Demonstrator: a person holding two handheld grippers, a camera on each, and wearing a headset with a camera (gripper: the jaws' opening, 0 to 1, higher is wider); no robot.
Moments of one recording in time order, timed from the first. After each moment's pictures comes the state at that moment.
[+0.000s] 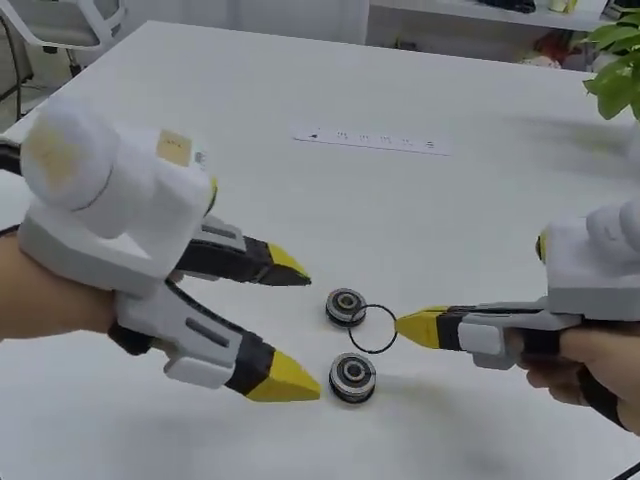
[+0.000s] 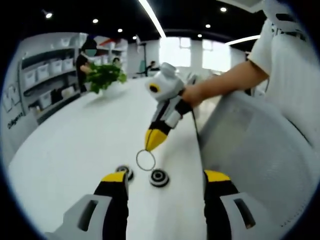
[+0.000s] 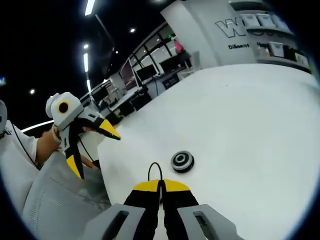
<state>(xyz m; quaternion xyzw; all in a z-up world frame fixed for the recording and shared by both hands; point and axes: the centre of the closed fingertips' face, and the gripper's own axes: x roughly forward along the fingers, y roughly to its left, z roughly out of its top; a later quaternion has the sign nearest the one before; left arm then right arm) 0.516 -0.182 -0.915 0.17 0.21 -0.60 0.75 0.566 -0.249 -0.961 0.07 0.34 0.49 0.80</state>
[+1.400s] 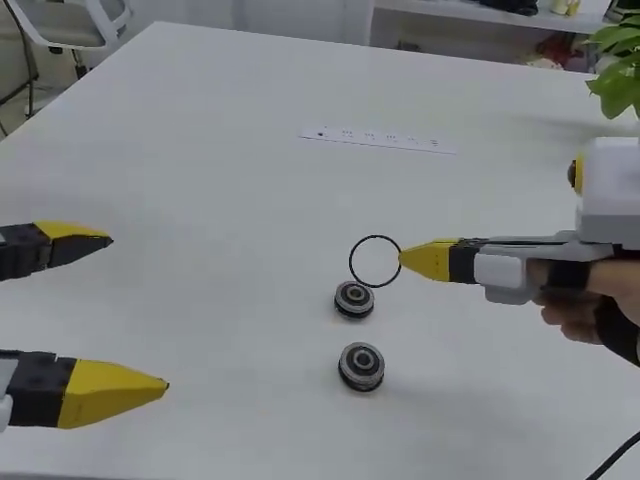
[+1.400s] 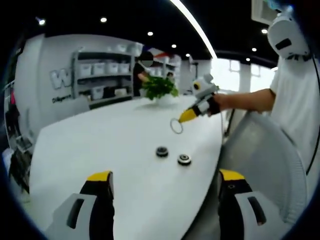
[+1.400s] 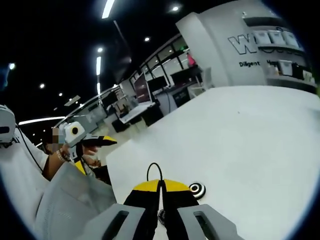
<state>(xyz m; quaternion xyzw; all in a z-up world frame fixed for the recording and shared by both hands) 0.494 -0.054 -0.896 0.06 0.17 -0.43 0.89 0.572 -0.223 -0.896 0.06 0.28 0.53 0.80</state>
